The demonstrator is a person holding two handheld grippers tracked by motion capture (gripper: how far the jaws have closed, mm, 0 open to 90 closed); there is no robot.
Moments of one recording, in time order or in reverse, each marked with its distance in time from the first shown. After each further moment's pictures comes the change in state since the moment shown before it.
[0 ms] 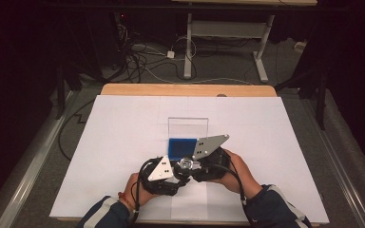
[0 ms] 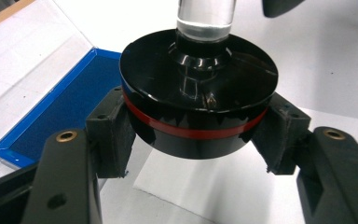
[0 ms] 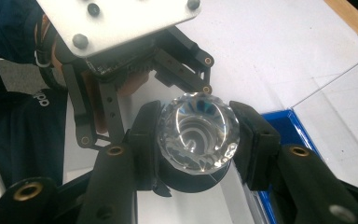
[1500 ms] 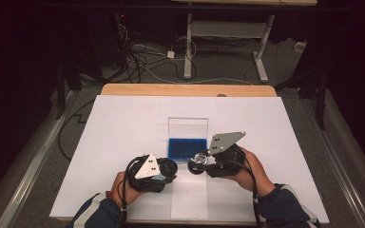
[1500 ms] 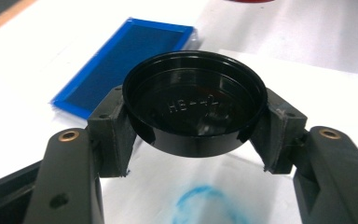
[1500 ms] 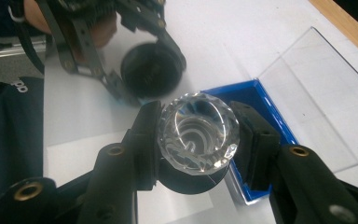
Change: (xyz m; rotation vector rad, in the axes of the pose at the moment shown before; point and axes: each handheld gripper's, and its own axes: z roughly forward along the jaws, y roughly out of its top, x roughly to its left) left arm 0.018 -0.019 -0.029 0.047 0.068 -0.011; right arm -0.014 -0.020 -0.026 0.023 -0.074 0.045
